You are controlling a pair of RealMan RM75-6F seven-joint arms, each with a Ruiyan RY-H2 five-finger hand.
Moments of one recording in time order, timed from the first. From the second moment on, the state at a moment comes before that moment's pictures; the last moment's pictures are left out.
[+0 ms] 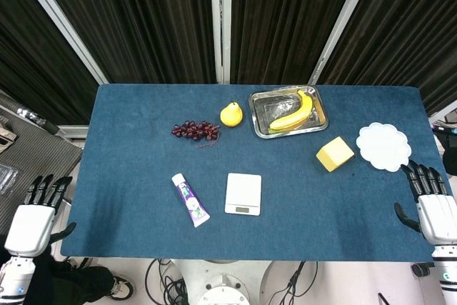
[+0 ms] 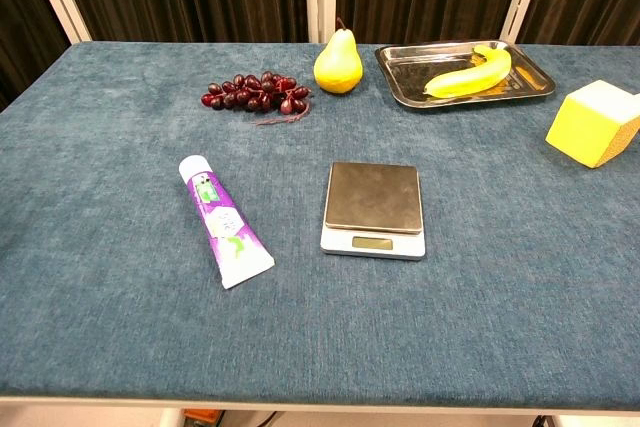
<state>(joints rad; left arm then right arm) -0.06 -1.18 0.01 -1.59 1.63 1.55 0.17 0.07 -1.17 0.05 -1.41 -1.52 1.48 0.14</state>
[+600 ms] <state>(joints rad) -0.15 -1.17 0.04 -1.71 1.75 1.44 0.10 0.07 -1.17 0.06 -1.41 -1.52 1.48 0.15</state>
